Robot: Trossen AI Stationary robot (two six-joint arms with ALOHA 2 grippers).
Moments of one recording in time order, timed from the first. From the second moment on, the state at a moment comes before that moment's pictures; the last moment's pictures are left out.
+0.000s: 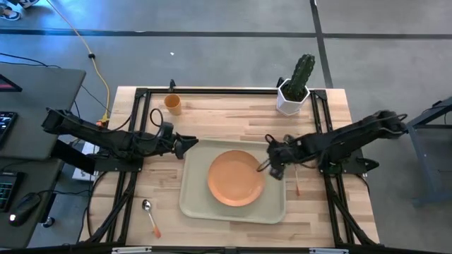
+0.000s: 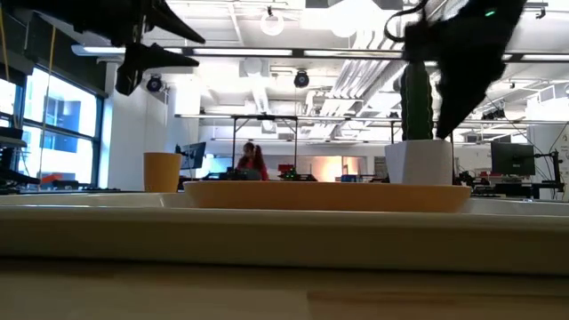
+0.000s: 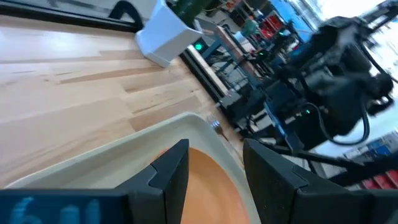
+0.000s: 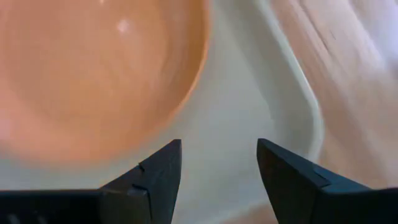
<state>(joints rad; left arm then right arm) -0.25 0.86 0.46 0.16 -0.56 -0.91 0.24 1.30 0.91 -0.83 0.22 0.56</state>
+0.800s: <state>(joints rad) -0.32 0.94 0.46 0.26 -0.61 -0.89 0.08 1.31 0.79 -1.13 0.19 -0.87</state>
